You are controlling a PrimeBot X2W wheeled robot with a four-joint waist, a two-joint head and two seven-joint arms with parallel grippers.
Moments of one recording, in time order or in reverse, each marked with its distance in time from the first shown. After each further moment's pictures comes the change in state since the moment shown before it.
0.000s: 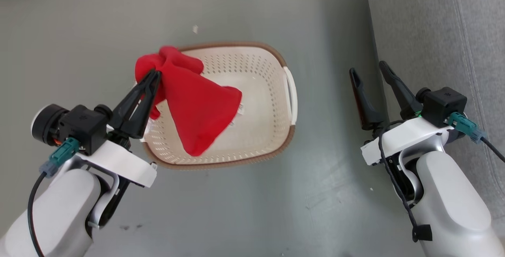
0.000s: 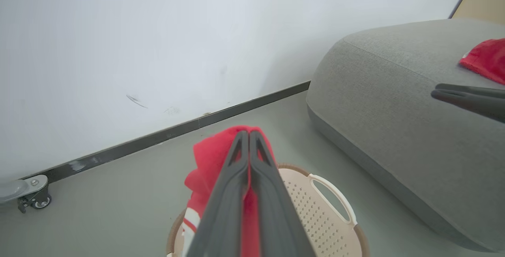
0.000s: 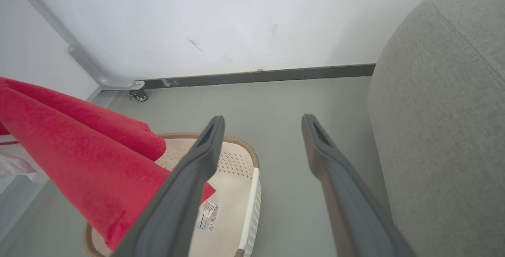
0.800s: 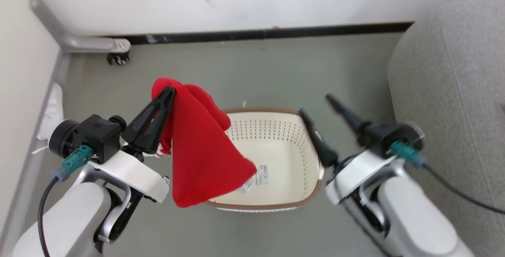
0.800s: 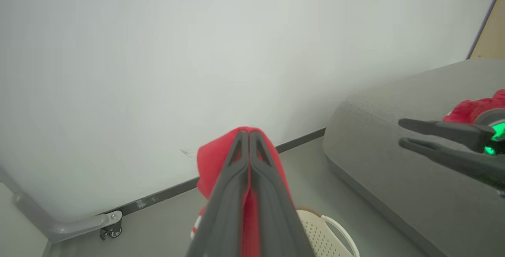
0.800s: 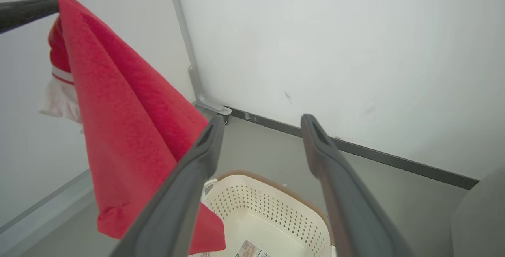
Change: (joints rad) left arm 0.057 -0.003 -0.016 -0.073 -0.059 0.025 0.069; right arm 0.037 -0.013 0.202 -0.032 -0.070 0.000 0.000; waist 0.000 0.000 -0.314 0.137
